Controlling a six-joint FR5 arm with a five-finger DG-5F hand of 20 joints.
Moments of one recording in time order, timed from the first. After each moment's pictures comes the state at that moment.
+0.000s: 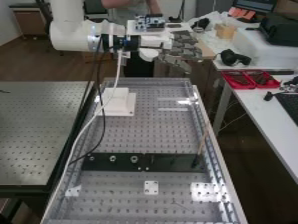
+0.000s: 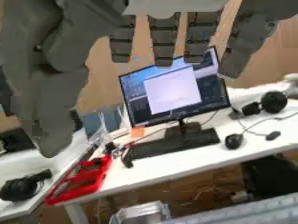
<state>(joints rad) 1.74 -1.85 -1.65 -2.85 -1.45 -0.50</state>
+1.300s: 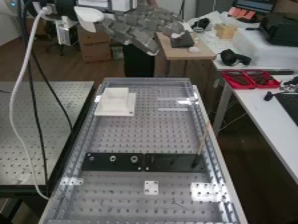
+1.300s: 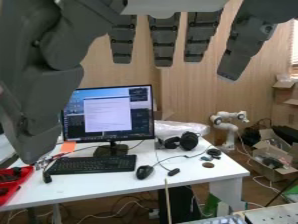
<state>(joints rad) 1.53 -1.61 -1.65 -3.11 -1.45 -0.74</state>
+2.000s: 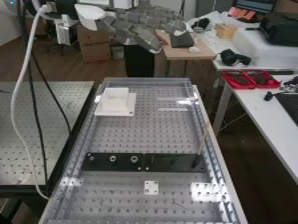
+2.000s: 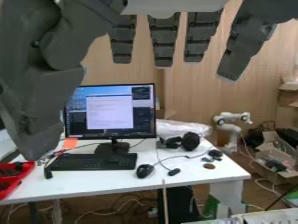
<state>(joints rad) 1.51 -1.62 -1.64 -3.12 -1.49 -0.77</state>
